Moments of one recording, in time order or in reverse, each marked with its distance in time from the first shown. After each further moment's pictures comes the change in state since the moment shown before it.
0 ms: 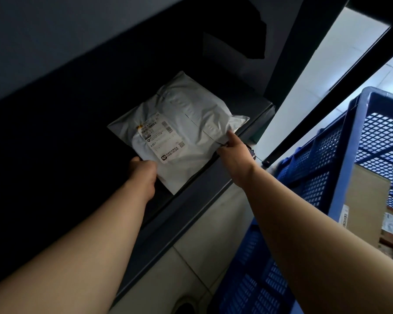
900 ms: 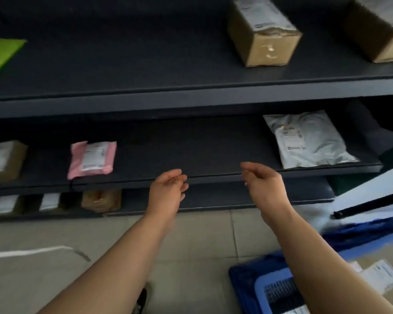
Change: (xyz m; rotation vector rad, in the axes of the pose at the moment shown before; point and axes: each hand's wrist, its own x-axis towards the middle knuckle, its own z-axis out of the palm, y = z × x) left_hand -0.340 -0.087 -0.312 -0.427 0.314 0.077; right_hand -0.353 0.018 0.104 -0.425 -0.377 -0.289
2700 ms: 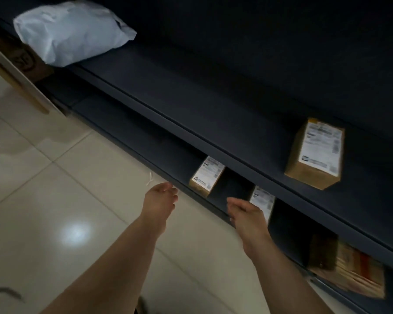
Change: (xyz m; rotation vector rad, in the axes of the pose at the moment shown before) left_hand 0.328 -0.117 -0.804 -0.374 0.481 -0.139; right_hand -0.151 0.103 0.870 -0.252 -0.593 0.131
